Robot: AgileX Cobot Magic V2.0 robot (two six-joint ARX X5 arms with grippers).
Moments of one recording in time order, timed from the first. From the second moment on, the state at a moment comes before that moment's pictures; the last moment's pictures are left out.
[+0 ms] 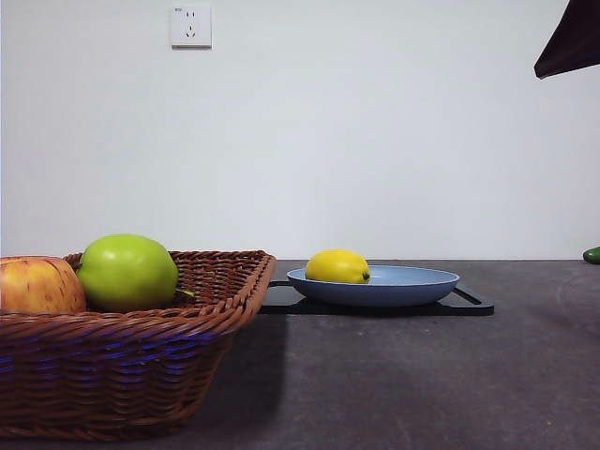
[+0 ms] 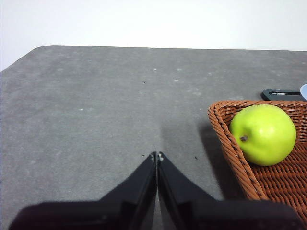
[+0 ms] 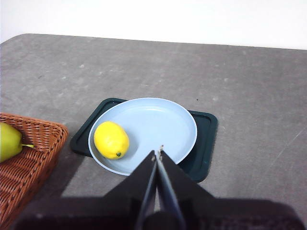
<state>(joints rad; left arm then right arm) 0.00 0.00 0.02 -0.18 0.00 -0.05 0.41 0.73 0.59 -0.17 0.06 0.06</state>
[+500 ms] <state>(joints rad) 0.00 0.00 0.02 -0.18 0.00 -0.05 0.41 0.66 0.59 -0.22 0.08 0.05</state>
